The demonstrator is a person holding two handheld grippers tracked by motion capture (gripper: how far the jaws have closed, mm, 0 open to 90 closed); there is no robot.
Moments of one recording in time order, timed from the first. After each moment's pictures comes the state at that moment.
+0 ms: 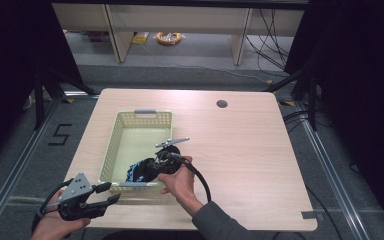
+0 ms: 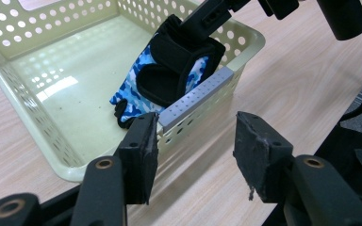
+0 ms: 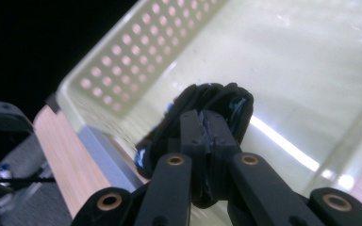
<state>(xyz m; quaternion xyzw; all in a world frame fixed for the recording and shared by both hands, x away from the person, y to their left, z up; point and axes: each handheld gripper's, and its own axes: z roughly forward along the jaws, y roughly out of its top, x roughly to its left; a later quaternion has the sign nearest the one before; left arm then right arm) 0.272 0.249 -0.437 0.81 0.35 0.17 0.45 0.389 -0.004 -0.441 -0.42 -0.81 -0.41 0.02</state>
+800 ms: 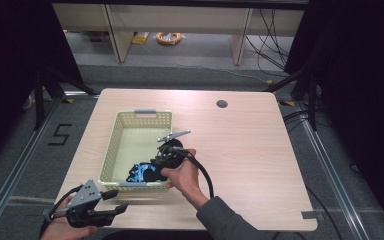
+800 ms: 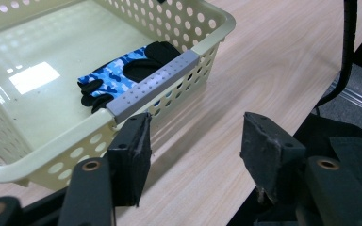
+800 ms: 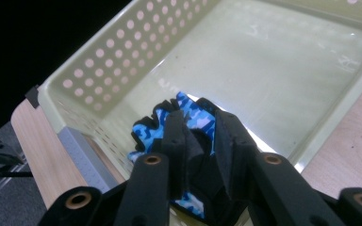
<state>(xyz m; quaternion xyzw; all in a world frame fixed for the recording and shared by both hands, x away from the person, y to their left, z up) 0.263 0.232 -0.449 0.81 0.35 0.13 0.44 0.397 -0.012 -0.424 -0.42 -0.82 -0.38 -0.01</state>
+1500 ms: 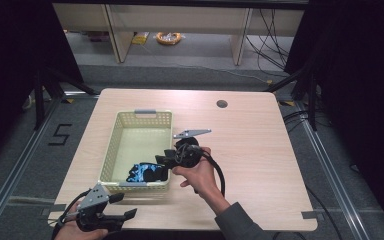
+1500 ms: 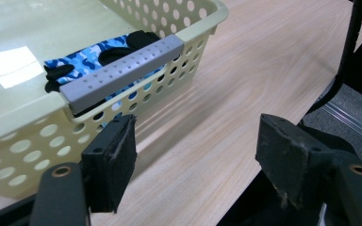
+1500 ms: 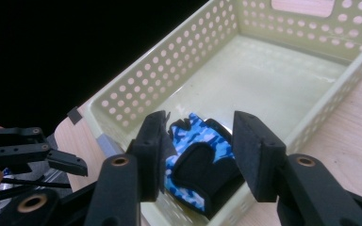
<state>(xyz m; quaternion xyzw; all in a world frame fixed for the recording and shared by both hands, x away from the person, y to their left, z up) 0.263 0.217 -0.471 0.80 0.37 0.10 0.46 0.392 -0.052 -0.406 -0.38 -0.80 -0.47 0.01</state>
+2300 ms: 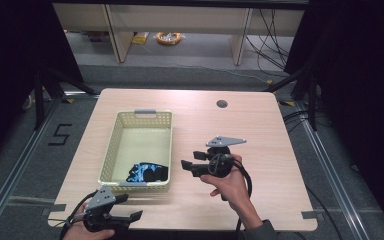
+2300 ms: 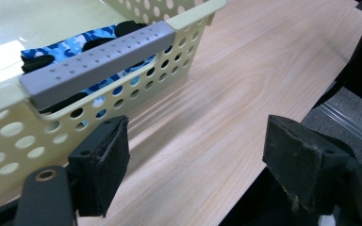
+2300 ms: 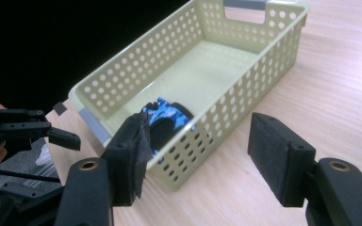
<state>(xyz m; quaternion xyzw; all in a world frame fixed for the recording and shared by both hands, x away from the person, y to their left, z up) 0.265 0.205 -0.481 0.80 0.38 0.09 0.46 0.368 -0.126 -0.405 -0.38 -0.78 -0.49 -0.04</state>
